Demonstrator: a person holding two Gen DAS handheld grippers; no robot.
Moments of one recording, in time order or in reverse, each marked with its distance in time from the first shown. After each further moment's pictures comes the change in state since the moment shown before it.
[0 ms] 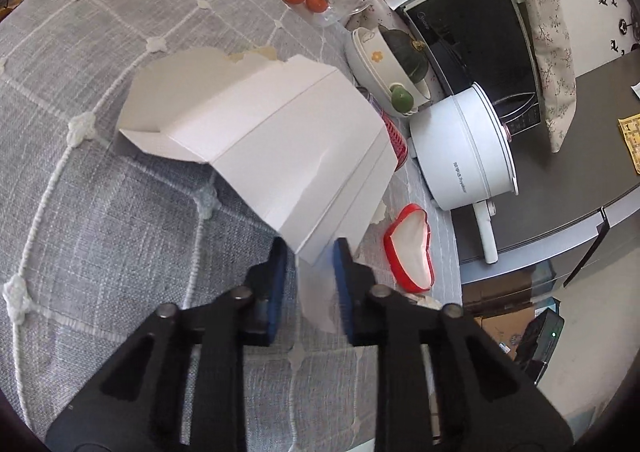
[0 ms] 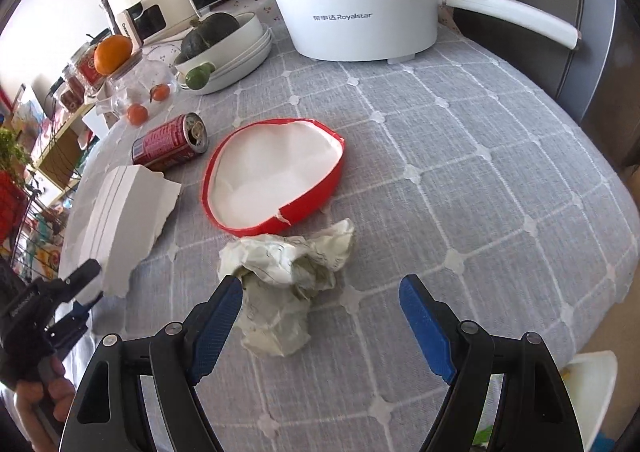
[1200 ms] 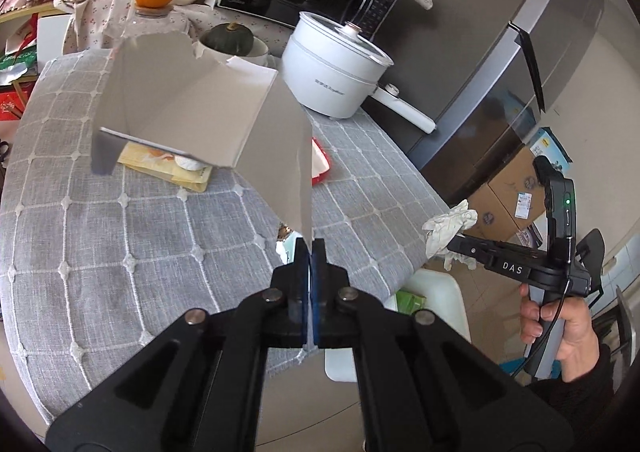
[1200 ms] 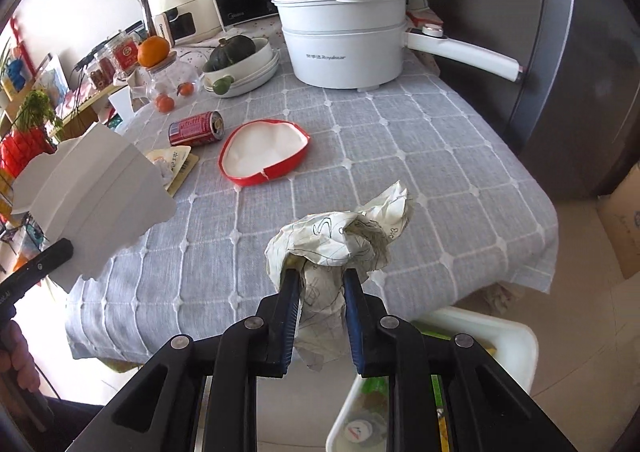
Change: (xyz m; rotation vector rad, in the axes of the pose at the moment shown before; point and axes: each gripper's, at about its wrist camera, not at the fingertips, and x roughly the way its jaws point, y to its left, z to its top) left arm -0.088 -0.109 -0.081 0.614 0.079 -0.026; right arm -0.129 -0.046 -0.054 -0.128 -0.044 -0.051
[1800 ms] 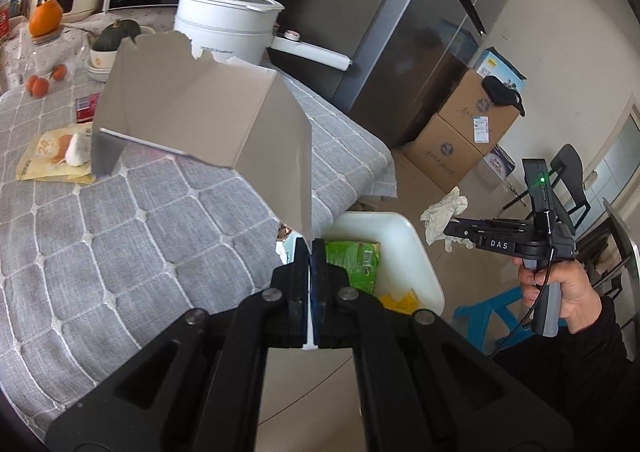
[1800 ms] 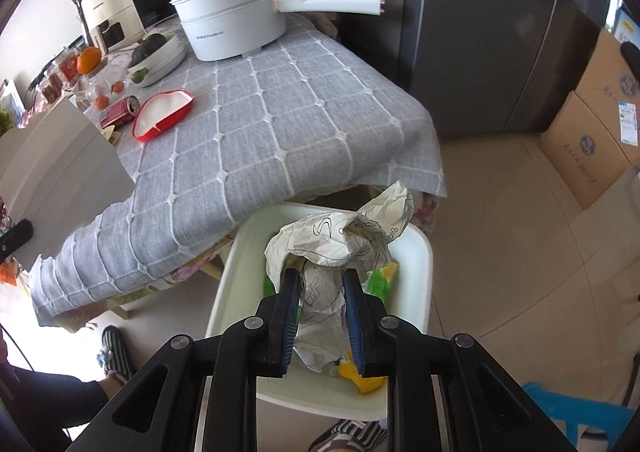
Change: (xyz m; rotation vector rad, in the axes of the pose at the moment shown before) left arm 0.030 -0.102 -0.032 0.238 0.125 -0.121; right arm -0.051 -0.124 -0.095 0.145 0.056 -0.135
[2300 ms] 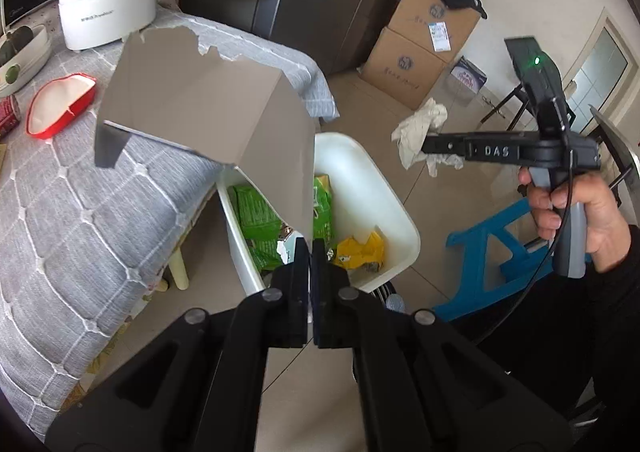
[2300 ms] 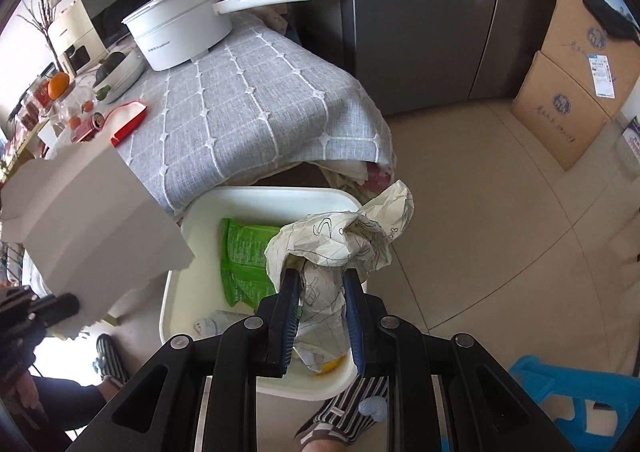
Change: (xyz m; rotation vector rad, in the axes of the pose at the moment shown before) left arm 0.096 -0.087 -0.032 0.211 0.233 -0.067; right arm -0.005 -0.063 -0.027 0.105 0.017 -0.023
